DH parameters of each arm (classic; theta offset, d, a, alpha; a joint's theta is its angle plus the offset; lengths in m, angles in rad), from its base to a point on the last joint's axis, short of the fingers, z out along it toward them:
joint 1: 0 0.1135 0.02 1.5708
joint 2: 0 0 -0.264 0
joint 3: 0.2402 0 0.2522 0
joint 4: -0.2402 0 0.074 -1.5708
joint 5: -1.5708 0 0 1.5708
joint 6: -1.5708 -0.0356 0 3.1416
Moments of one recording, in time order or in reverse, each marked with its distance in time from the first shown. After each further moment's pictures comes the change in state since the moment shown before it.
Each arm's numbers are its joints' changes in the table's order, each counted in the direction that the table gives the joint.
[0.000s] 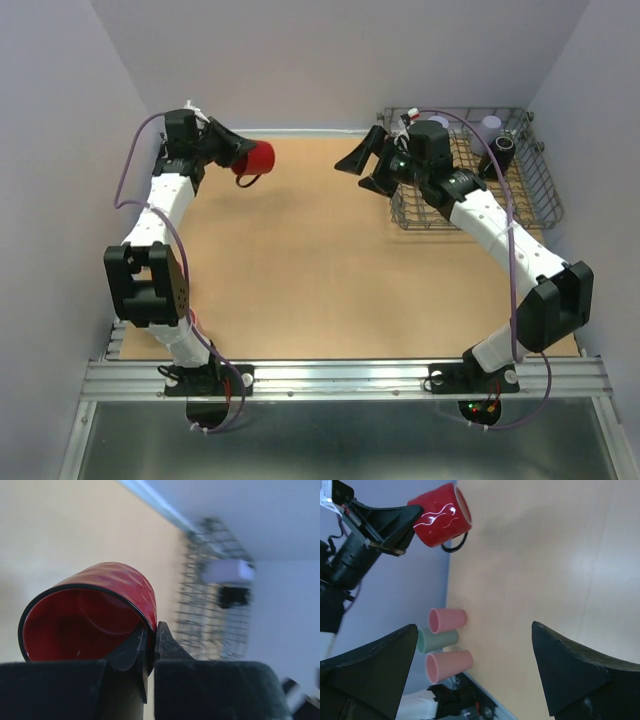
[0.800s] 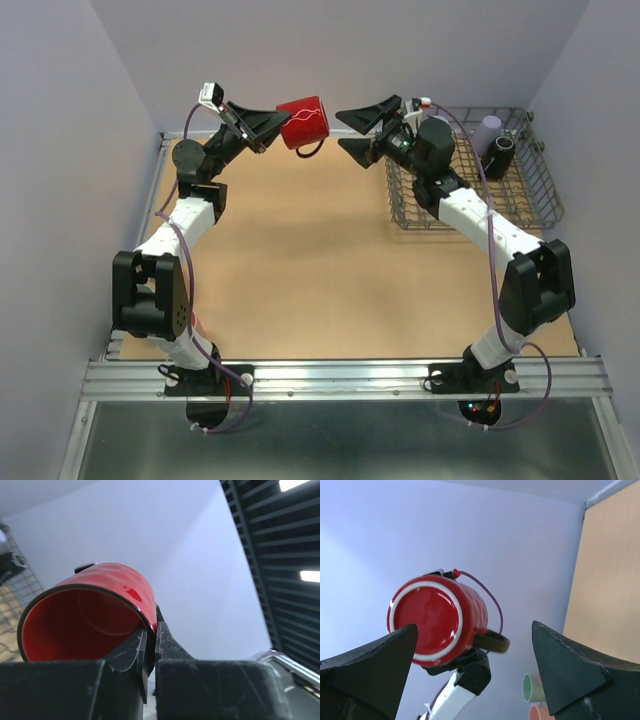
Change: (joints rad) left arm -0.172 0.114 -0.325 1.318 -0.308 0.933; right arm -0.047 -0.107 -0.132 0.763 0.084 -0.609
